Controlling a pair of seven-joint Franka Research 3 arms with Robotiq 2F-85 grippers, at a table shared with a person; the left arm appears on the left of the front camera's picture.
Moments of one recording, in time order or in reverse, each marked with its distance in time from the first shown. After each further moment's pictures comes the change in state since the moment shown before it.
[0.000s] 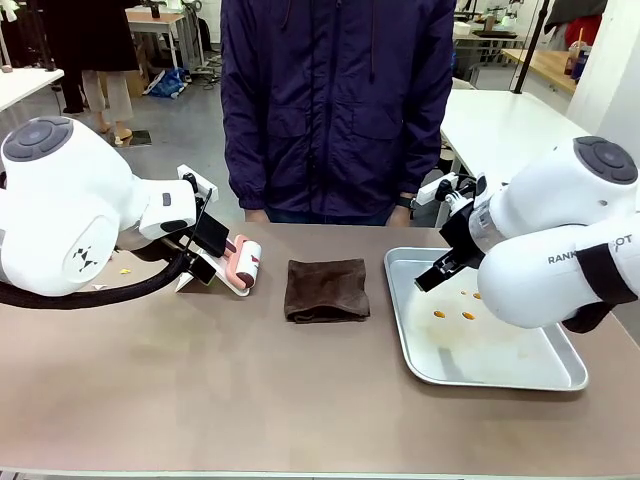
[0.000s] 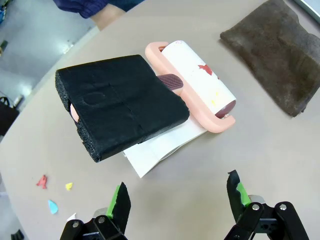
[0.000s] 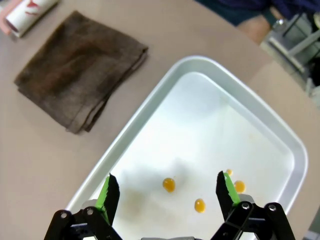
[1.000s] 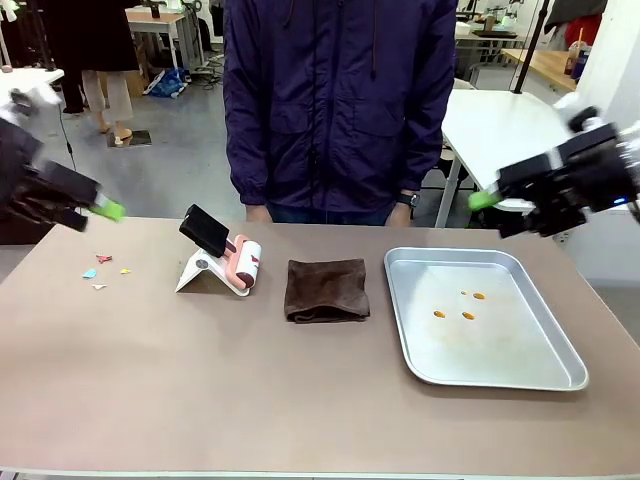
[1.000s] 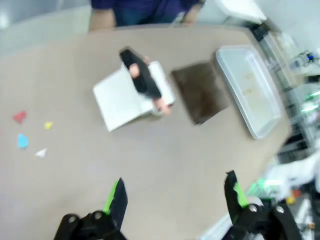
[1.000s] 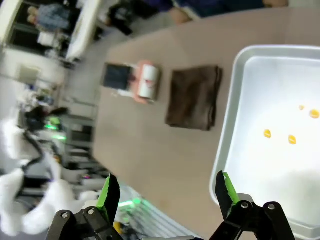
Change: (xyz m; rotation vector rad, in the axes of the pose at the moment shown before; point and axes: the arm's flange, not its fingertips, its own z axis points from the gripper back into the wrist) left arm -0.076 0.134 0.160 -0.527 -0.216 0.447; right arm -0.032 -0.090 0.161 0.662 -0.144 -0.748
